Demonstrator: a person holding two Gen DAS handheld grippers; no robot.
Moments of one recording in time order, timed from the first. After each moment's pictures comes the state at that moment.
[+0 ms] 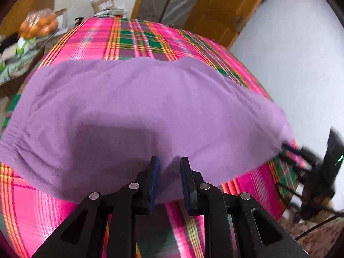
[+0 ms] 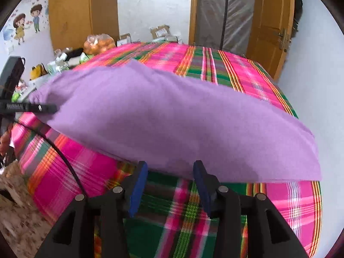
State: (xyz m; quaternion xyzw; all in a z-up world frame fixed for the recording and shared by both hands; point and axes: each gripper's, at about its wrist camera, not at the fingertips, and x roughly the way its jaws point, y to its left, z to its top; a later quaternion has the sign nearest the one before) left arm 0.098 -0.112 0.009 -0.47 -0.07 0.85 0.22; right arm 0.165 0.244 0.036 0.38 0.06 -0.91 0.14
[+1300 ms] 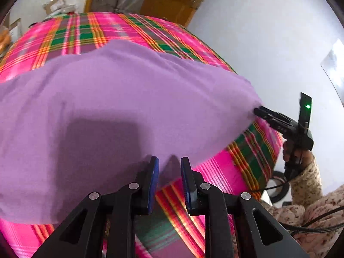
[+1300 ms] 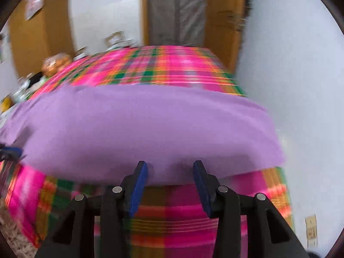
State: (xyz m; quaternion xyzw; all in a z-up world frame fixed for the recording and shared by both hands) left arm 0.085 -0.044 0.006 -0.49 -0.05 0.81 0.33; right arm 0.150 0.386 0.029 0.40 -0.02 -0.92 -0.02
